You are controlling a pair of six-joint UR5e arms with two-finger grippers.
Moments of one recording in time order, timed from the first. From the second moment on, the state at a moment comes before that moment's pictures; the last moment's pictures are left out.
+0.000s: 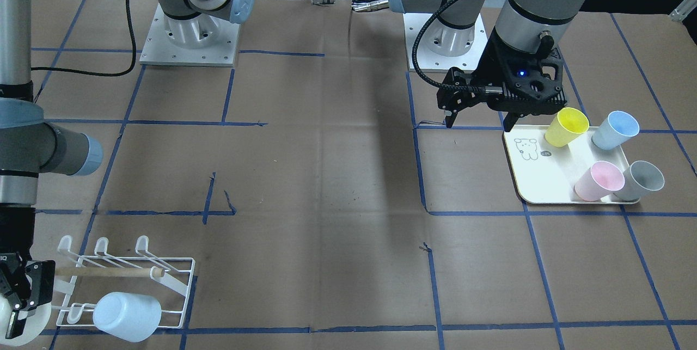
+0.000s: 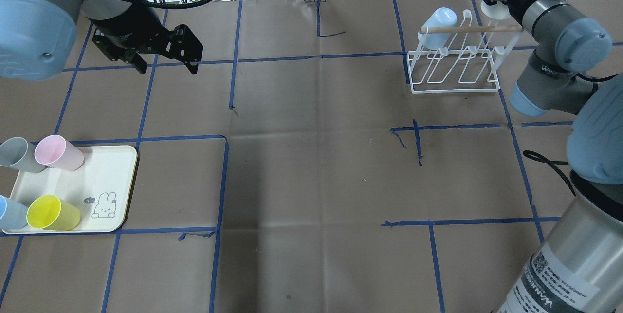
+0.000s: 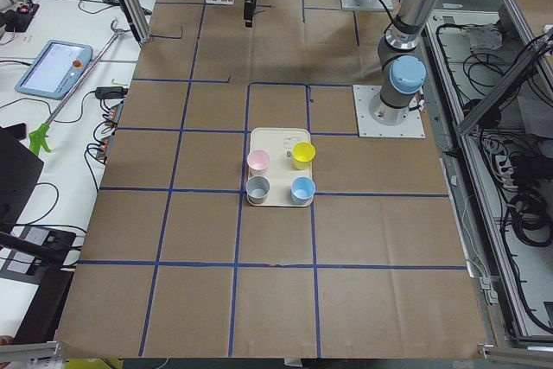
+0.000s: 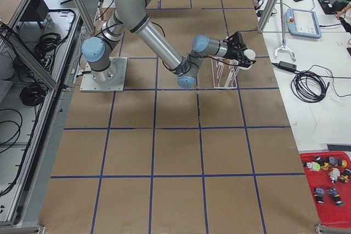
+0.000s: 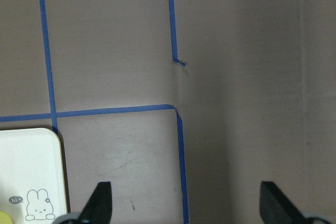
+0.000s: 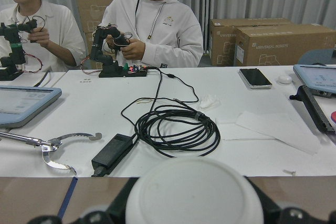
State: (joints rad) left arm -1.56 -1.61 -1.59 -1.44 1.57 0.08; right arm 1.21 -0.93 1.77 -3.58 -1.19 -0.11
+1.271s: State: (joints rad) left arm -1.56 -1.59 -1.59 -1.44 1.56 0.03; right arm 1.21 -1.00 1.78 -3.58 -1.12 -0.09
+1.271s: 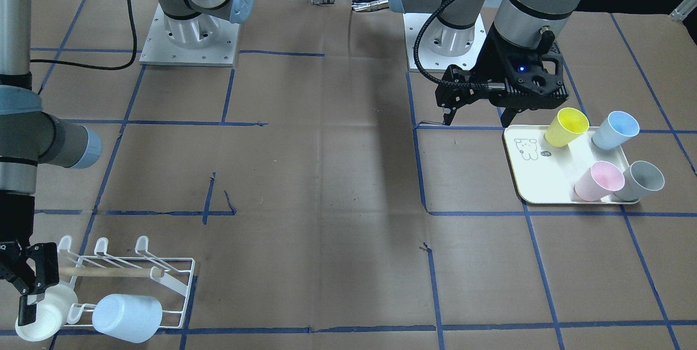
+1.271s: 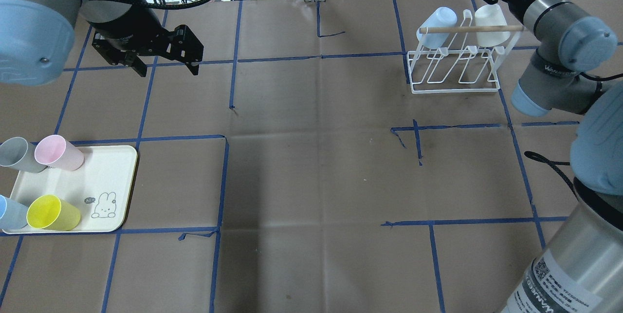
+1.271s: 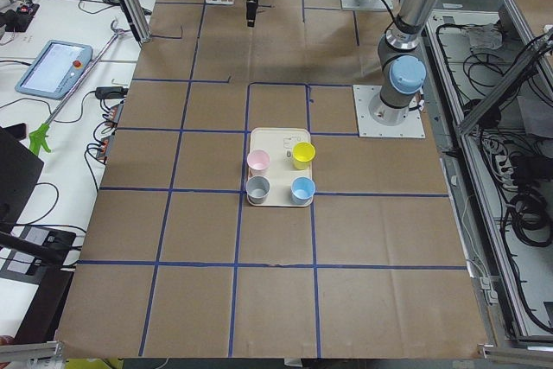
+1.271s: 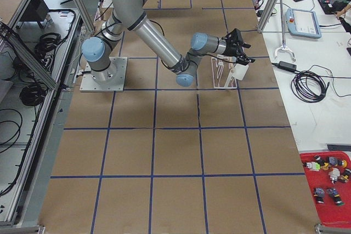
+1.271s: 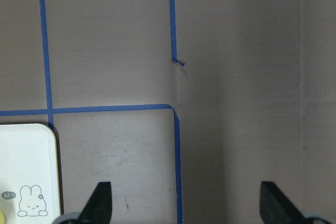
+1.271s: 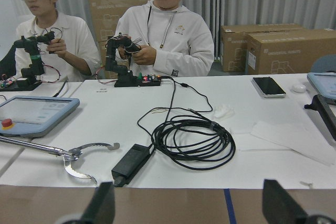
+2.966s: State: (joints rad) left arm -1.56 -1.60 -1.59 -1.44 1.56 0.02; right arm 1.51 -1.55 1.68 -1.82 -1.40 0.06
